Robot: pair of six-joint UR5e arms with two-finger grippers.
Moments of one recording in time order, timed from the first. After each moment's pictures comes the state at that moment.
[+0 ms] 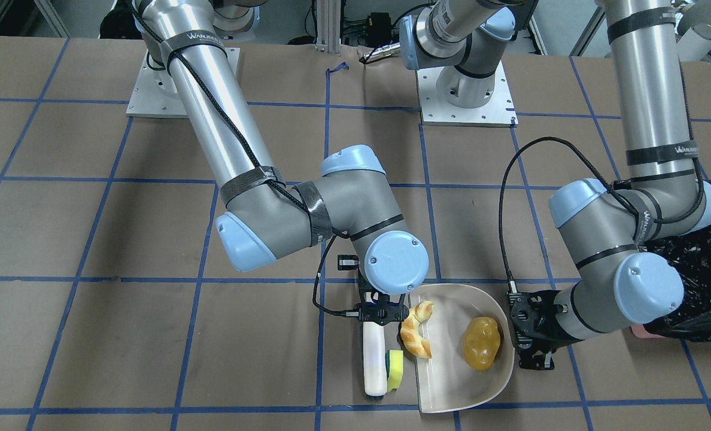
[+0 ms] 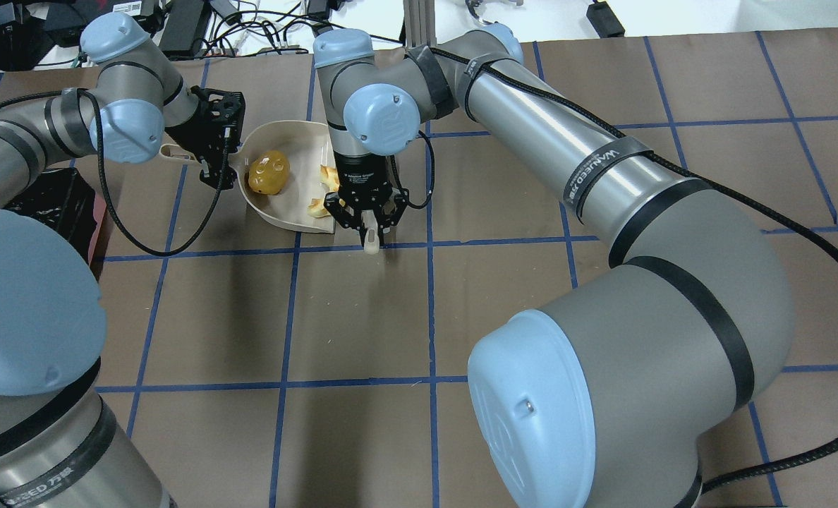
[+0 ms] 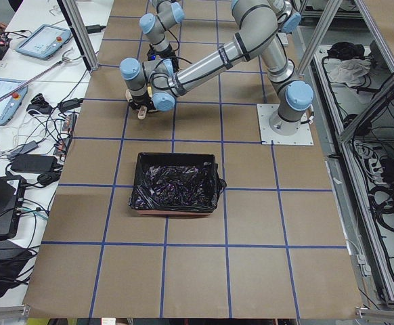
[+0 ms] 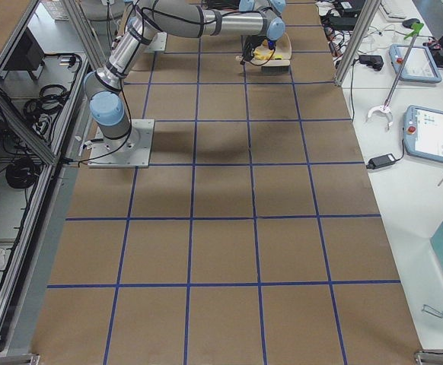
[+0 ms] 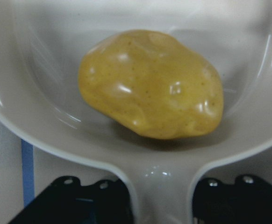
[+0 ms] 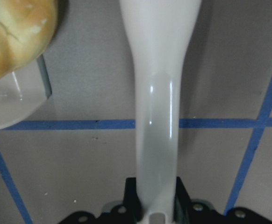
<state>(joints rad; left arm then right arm) -1.36 -2.17 -1.49 -1.10 1.43 1.76 2.03 -0.74 1.02 -1.48 -1.39 0.43</state>
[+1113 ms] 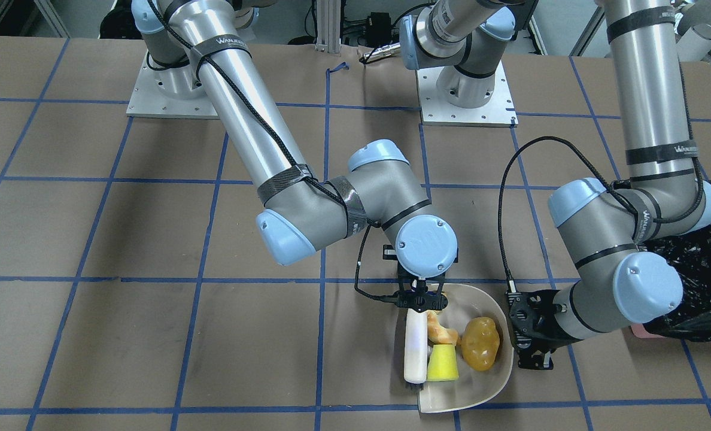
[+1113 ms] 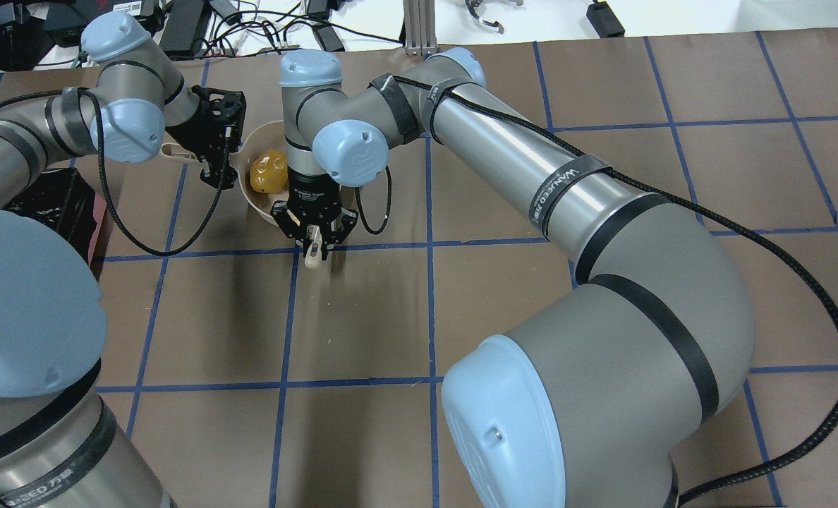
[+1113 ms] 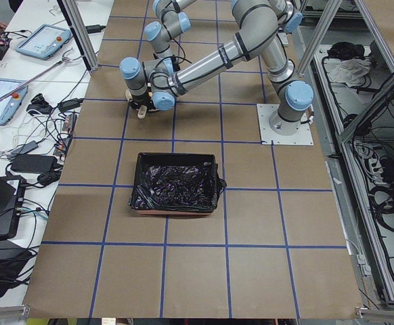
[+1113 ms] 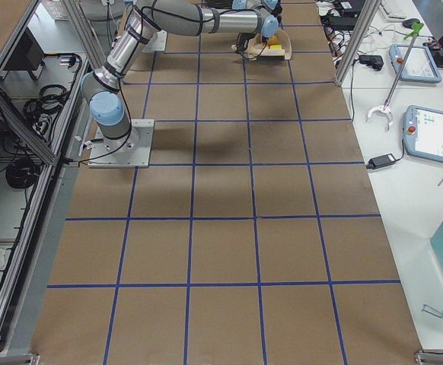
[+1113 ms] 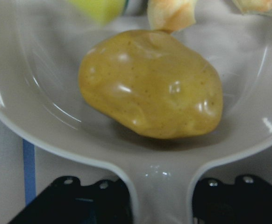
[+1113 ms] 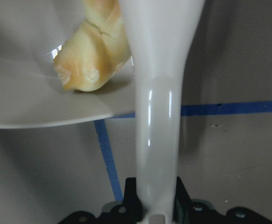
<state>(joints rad) -1.37 -2.17 -1.49 -1.11 1.43 1.76 2.10 -0.71 1.02 -1.64 -1.22 0.58</state>
